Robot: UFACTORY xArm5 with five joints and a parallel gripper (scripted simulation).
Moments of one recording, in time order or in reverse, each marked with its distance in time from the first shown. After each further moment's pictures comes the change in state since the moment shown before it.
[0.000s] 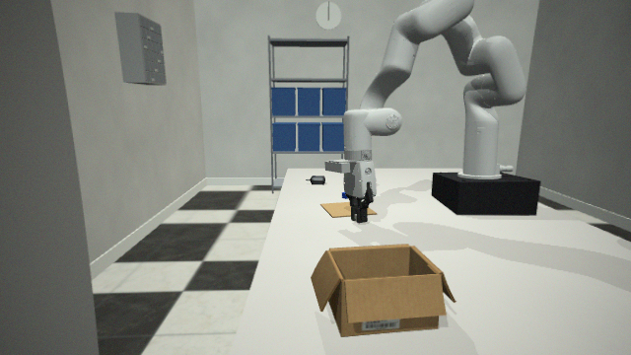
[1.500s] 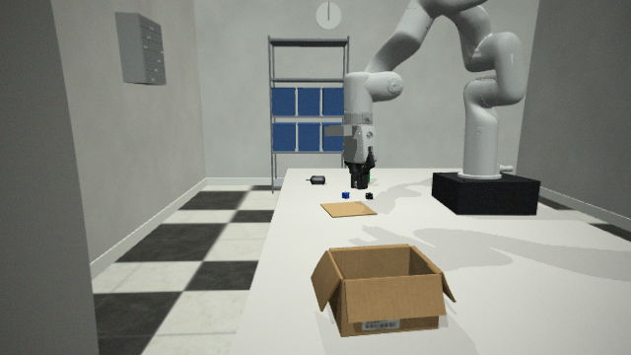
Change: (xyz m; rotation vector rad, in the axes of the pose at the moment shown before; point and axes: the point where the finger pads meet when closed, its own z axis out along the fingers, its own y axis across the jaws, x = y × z) arm 0.001 -0.005 -0.094 -0.001 0.005 -0.069
